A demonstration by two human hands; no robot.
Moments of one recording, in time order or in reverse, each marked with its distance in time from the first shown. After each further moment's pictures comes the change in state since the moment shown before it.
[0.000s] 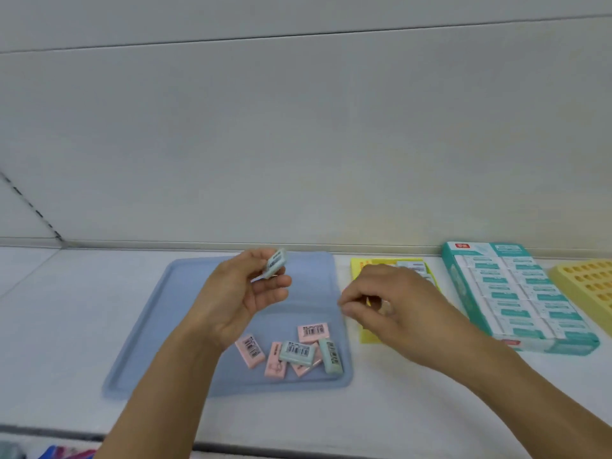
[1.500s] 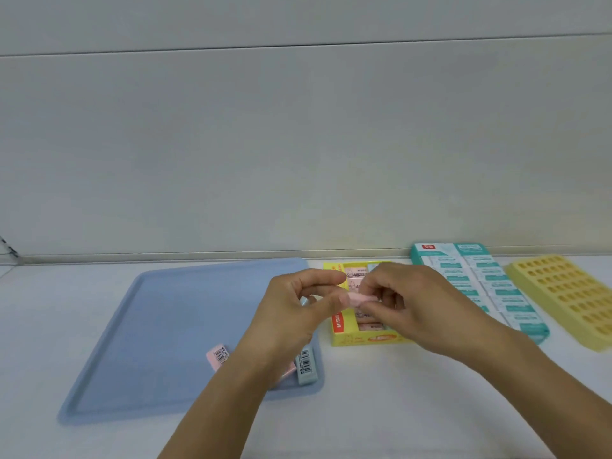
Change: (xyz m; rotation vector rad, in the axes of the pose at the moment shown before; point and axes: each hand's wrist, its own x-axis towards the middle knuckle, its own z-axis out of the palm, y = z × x) left_hand -0.030 -0.035 0.070 0.494 -0.199 0.179; right_hand -0.020 0.033 -0.029 -0.129 0.006 0.114
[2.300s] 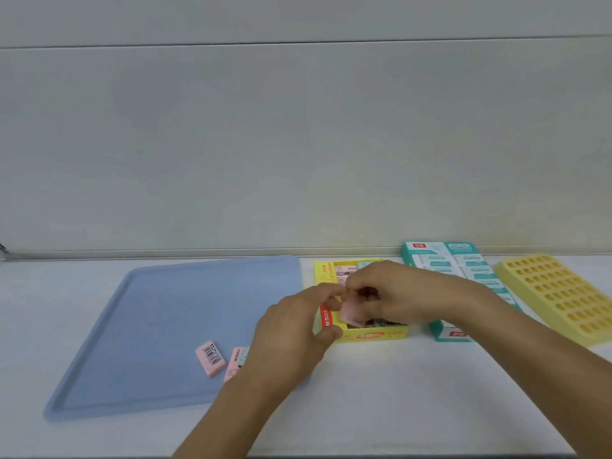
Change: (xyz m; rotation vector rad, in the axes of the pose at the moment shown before) left_hand 0.000 -0.023 0.014 0.849 -0.045 0.190; right_hand 0.033 0.009 -0.012 -0.044 -0.545 0.084
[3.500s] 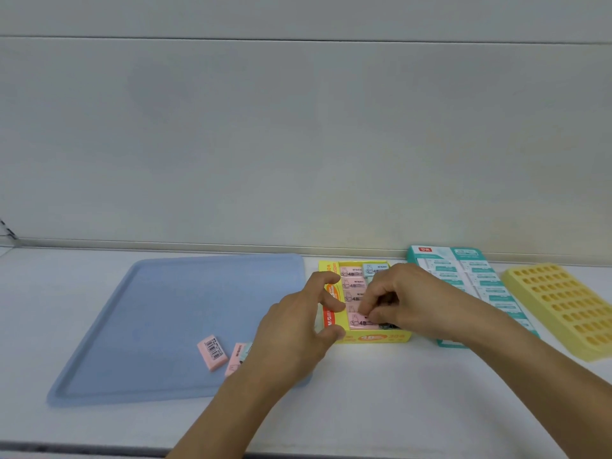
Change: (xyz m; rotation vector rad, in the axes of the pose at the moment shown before) left_hand 0.003 -0.009 0.007 -0.096 0.038 -0.015; right_hand -0.013 0.008 0.011 0.107 0.197 0.058
